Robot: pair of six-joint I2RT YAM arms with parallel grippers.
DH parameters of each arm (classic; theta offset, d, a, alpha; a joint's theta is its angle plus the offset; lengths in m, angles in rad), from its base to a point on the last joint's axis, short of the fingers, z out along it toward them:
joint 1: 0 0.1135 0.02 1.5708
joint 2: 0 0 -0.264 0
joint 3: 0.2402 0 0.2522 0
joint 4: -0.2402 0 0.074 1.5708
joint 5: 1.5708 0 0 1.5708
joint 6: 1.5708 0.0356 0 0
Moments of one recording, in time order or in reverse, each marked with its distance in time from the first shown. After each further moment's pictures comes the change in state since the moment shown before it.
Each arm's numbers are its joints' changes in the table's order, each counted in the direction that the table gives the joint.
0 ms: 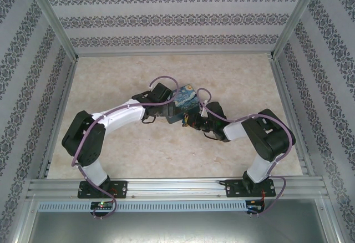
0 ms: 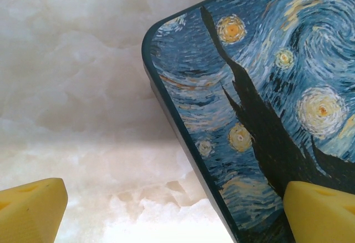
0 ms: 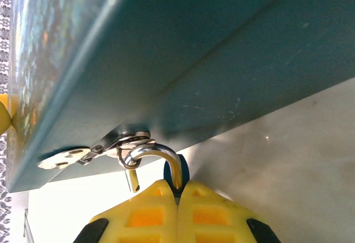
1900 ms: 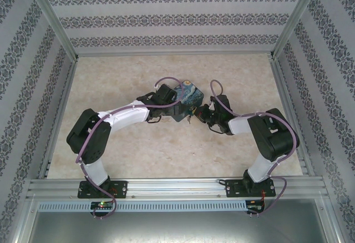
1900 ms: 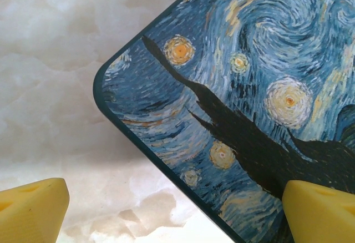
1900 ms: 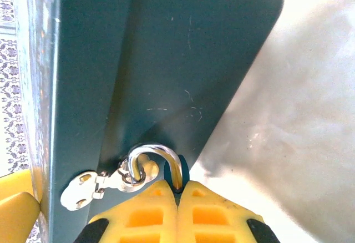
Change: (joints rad) left arm -0.027 -0.049 -0.003 0.131 0.026 -0.002; right arm -0.129 0.020 0.076 -0.128 0.007 0.143
